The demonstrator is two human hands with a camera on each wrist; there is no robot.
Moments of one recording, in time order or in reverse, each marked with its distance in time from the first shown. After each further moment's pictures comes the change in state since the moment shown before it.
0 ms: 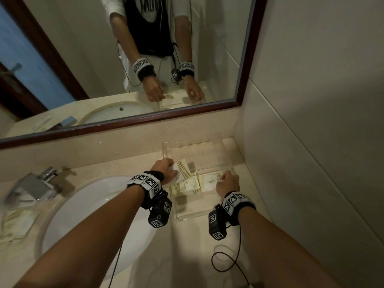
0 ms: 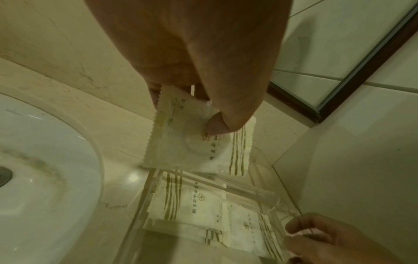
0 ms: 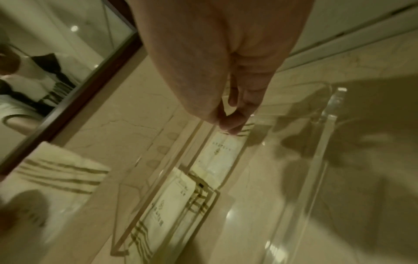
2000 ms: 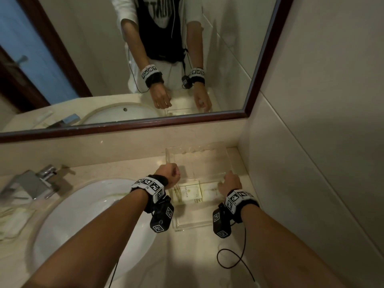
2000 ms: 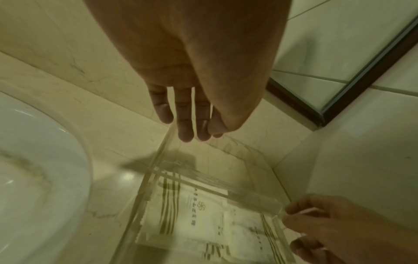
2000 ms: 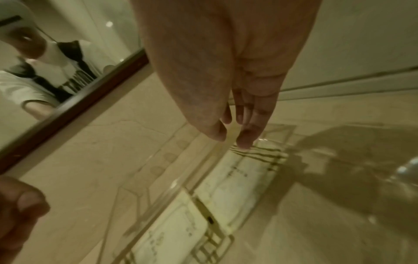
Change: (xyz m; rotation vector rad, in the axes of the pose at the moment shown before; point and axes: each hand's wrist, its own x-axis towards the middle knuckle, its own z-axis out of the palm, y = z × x) left_hand 0.017 -0.007 0.002 -0.082 0.006 0.030; right_hand 0.026 -0.030 -0.011 -0.235 -0.075 -0.086
